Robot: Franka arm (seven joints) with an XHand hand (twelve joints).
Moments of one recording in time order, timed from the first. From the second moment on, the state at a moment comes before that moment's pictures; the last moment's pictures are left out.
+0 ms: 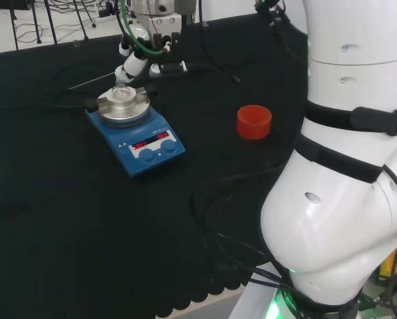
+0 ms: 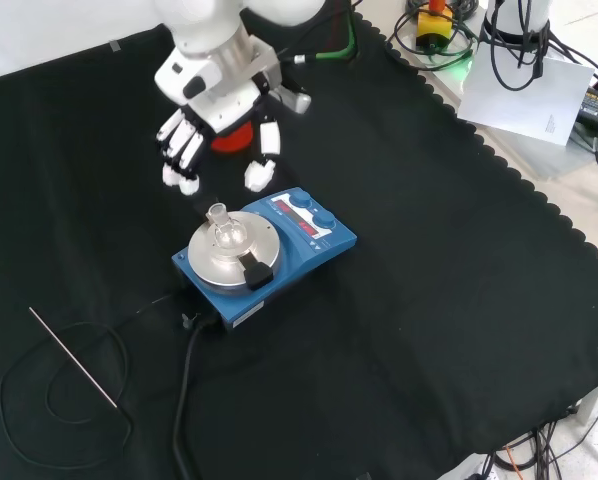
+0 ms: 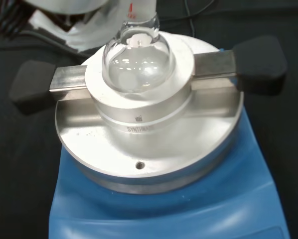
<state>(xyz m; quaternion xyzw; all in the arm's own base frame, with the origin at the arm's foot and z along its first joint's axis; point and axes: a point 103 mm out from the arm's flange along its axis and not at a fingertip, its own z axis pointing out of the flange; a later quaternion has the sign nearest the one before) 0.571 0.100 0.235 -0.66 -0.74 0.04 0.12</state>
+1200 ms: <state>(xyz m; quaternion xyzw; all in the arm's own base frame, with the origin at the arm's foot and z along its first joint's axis) 0.434 0.049 0.275 -0.68 -0.72 0.07 0.11</state>
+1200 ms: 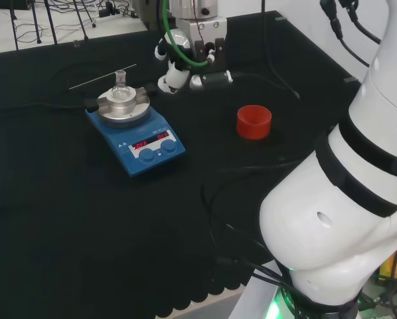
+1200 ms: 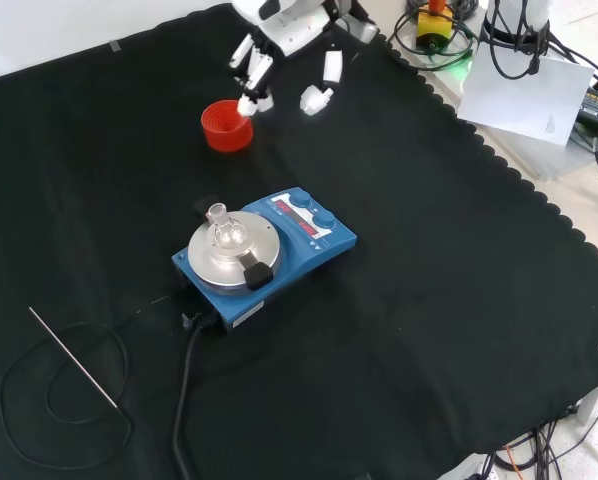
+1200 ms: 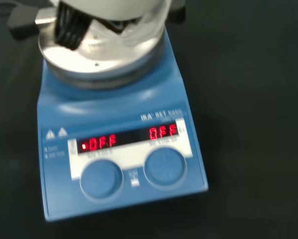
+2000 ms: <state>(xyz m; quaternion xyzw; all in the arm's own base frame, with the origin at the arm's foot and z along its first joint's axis) 0.367 0.037 0.265 -0.68 -0.70 0.16 0.13</state>
